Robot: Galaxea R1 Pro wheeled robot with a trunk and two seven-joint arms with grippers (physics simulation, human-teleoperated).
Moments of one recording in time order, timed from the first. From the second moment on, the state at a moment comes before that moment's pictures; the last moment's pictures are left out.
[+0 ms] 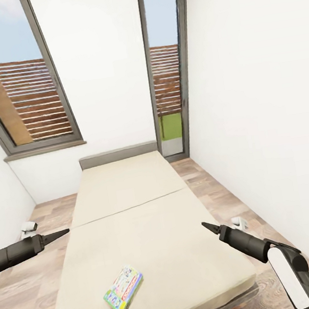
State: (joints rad) left arm -0.57 0.45 0.46 -1.05 -0.06 0.82 -1.56; right arm -0.26 -0.02 -0.18 -1.40 -0.59 0.74 0.44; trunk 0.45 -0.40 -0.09
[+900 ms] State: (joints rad) left arm -0.57 0.43 0.46 -1.05 -0.06 0.82 -1.56; right arm -0.26 -0.03 -0.18 -1.40 -0.59 0.74 0.44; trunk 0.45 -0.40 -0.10
